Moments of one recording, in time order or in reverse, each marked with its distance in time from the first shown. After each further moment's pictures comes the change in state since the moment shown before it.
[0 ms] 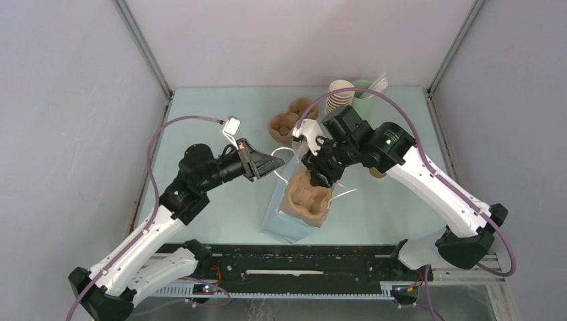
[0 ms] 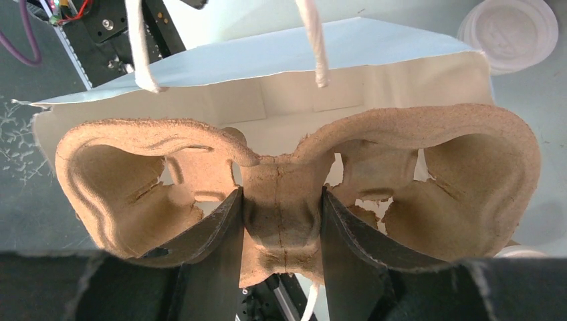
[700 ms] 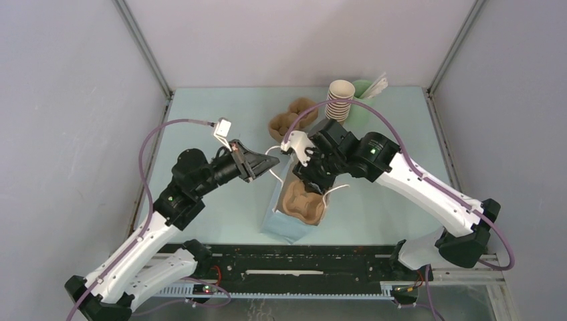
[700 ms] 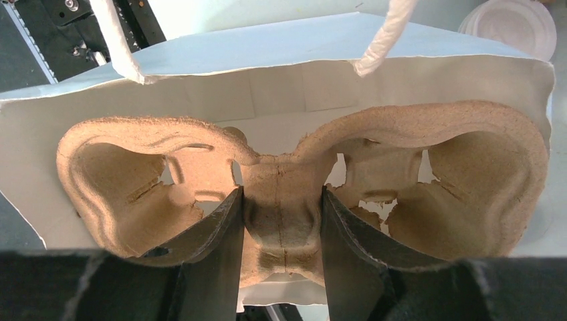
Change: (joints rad) left arm 0.000 -0.052 -0.007 -0.013 -0.065 -0.019; right arm 0.093 0.004 -0.080 0.067 0.111 0.004
